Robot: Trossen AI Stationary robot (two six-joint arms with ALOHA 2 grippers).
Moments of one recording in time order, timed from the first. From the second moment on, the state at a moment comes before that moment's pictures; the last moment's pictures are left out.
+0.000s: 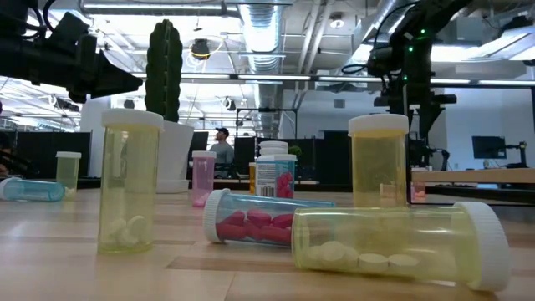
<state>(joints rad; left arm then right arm) -0.10 0.01 0.04 -0.02 -0.77 -0.01 -0.90 1.45 1.17 -1.08 0.20 0.39</state>
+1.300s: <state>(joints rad) -0.10 0.01 0.04 -0.02 -0.77 -0.01 -0.83 1.51 1.08 -1.11 0.09 0.48</state>
